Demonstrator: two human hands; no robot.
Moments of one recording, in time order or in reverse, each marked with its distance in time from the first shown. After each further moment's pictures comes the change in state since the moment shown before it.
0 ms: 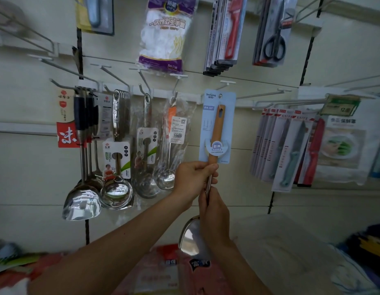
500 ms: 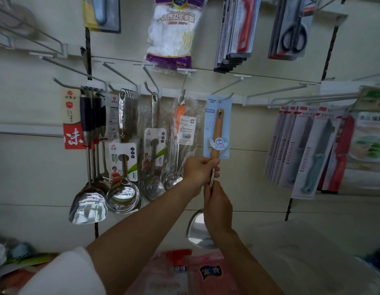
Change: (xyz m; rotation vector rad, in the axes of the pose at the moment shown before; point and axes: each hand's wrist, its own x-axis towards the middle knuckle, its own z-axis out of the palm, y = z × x) left_hand 0.067 -0.018 -0.003 0.069 0.107 -0.110; right_hand 0.040 0.024 0.045 -0.084 -0.024 0.049
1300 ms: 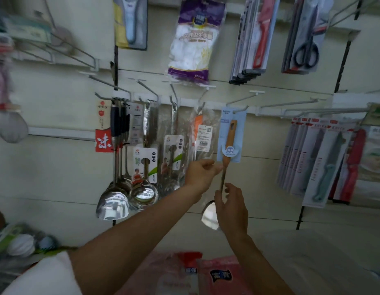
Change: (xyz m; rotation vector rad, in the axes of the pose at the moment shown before) left_hand -0.034 0.021 -0.036 0.163 0.048 0.103; right_hand -0.005 -0.012 -0.015 -0.040 -0.030 0.035
